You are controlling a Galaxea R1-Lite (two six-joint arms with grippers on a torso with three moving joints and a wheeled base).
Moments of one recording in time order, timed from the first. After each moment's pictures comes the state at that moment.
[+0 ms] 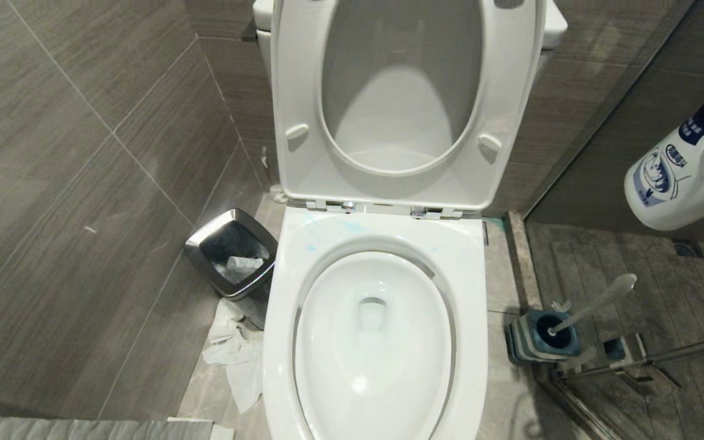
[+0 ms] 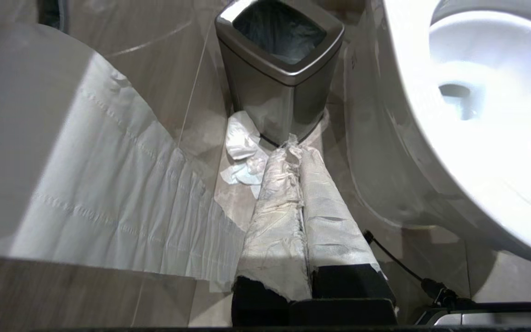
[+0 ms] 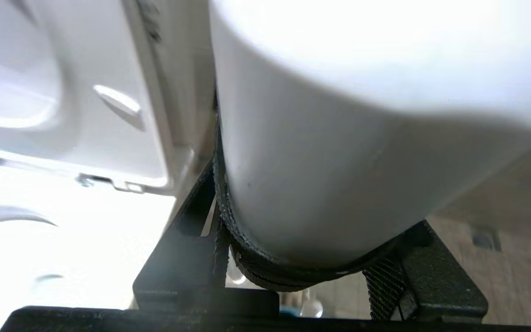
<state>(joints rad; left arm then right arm) 0.00 0.00 0.00 0.00 0.00 0.01 0.07 1.10 -0.81 -0.49 -0.11 -0.13</state>
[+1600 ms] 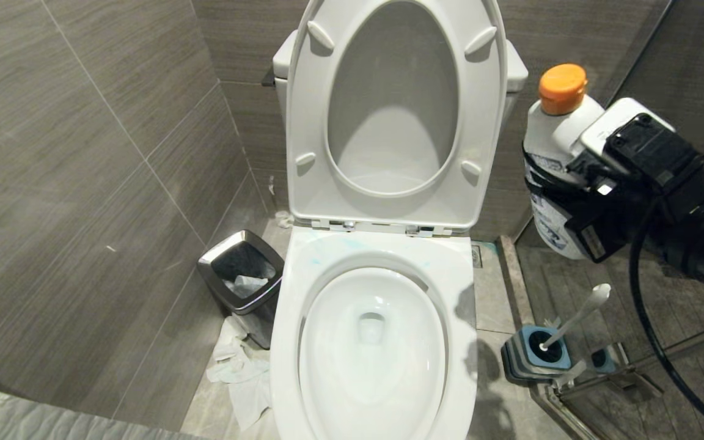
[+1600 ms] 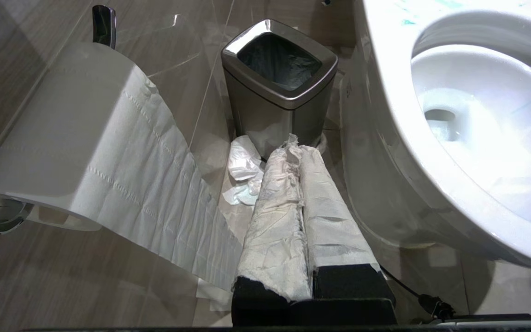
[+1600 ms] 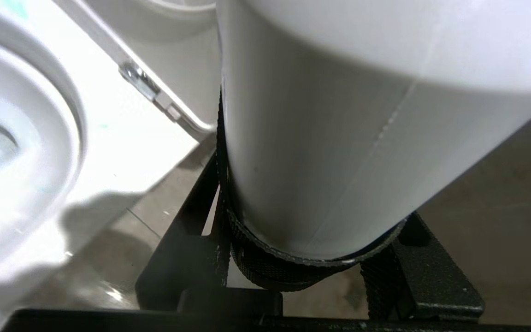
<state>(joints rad) 0.00 0.00 0.00 0.00 0.00 0.00 0.59 1.39 -0.90 -0.46 -0.48 -0.74</state>
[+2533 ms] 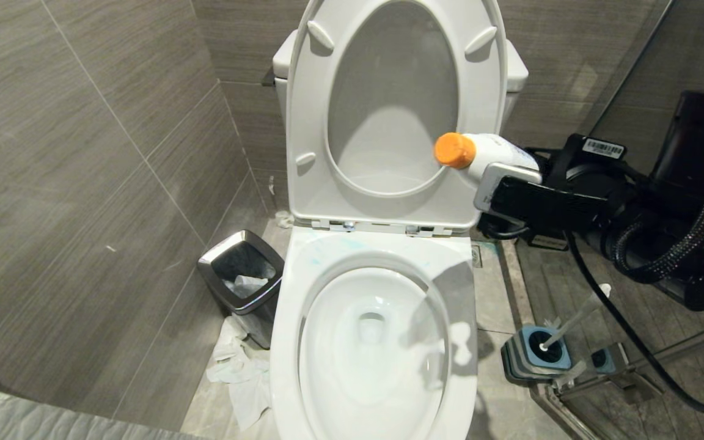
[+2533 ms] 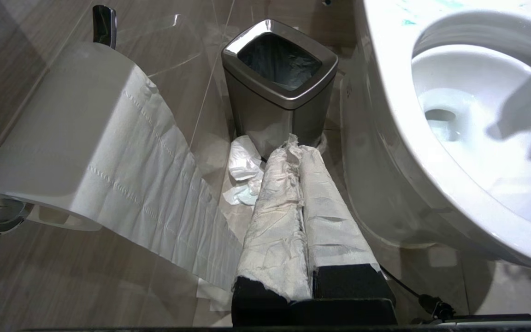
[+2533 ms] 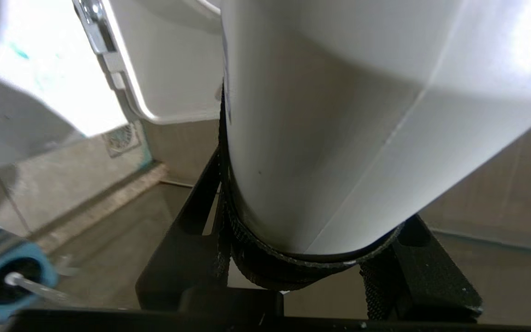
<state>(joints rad) 0.00 0.00 0.00 0.00 0.00 0.00 0.63 1.54 -0.99 -0.53 -0.50 -1.32</state>
